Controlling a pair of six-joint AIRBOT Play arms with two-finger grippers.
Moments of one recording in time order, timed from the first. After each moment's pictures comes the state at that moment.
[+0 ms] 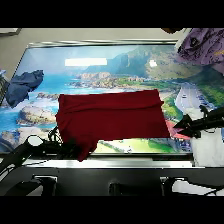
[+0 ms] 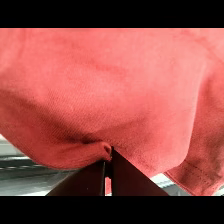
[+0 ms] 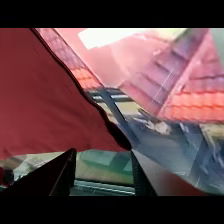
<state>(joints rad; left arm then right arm) -0.11 -1.03 0.32 0.72 -0.94 -1.66 -0.59 -1.49 1.01 2.10 -1.42 -1.76</state>
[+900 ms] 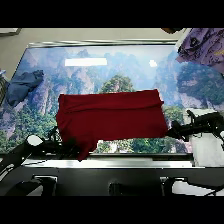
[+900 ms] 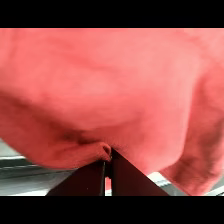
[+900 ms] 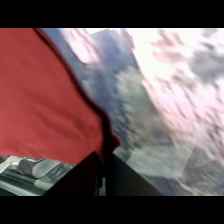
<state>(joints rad) -0.10 -1.02 0.33 0.72 -0.95 -1.66 -0.50 -1.49 0.85 2.14 -1.26 -1.86</state>
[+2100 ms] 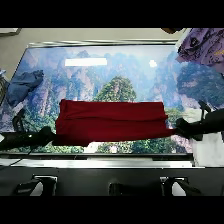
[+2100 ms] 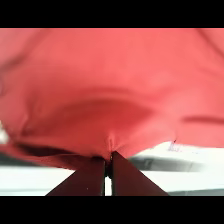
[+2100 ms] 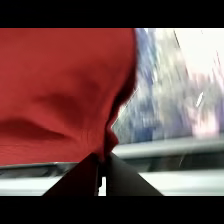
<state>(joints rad) 0.15 -0.72 0.60 0.98 -1.23 -1.72 -0.35 -1.05 0.86 1.95 -1.36 -1.61</state>
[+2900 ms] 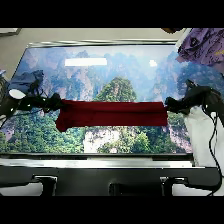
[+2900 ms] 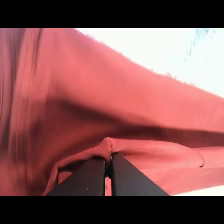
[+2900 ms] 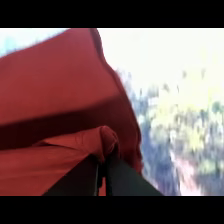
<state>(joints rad) 0.15 -1.53 1.18 0.86 -1.01 -1.45 -0.20 -1.52 1.22 1.88 -1.05 -1.54</state>
